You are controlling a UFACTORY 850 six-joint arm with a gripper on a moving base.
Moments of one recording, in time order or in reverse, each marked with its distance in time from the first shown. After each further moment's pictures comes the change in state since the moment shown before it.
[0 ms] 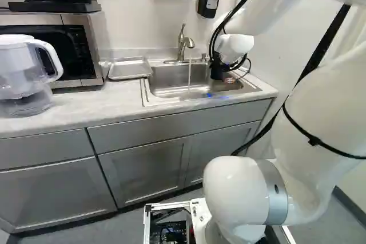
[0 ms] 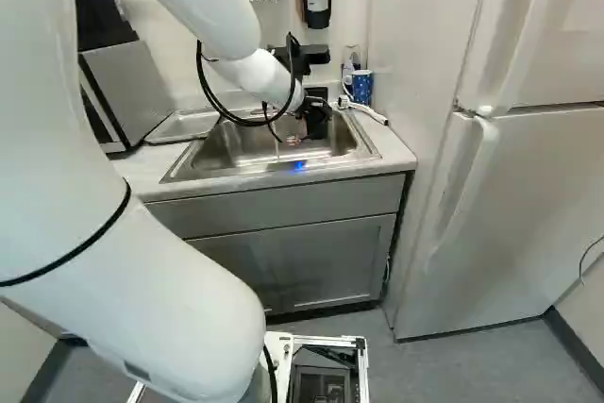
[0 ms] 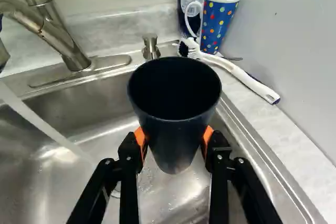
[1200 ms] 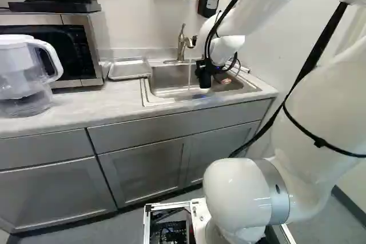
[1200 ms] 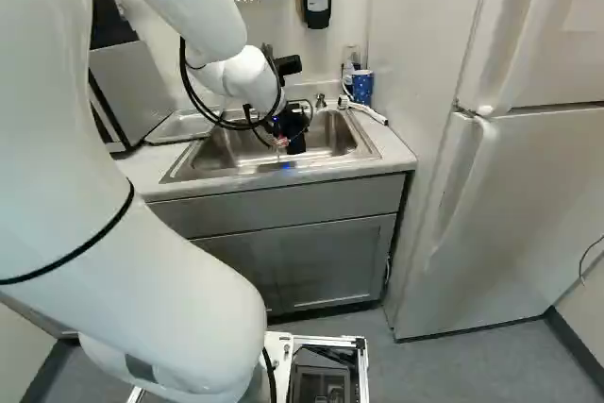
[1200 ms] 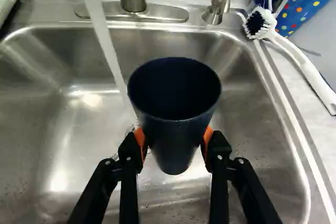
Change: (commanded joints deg) arm 5.9 -0.4 -0.4 -12.3 -11.1 0.0
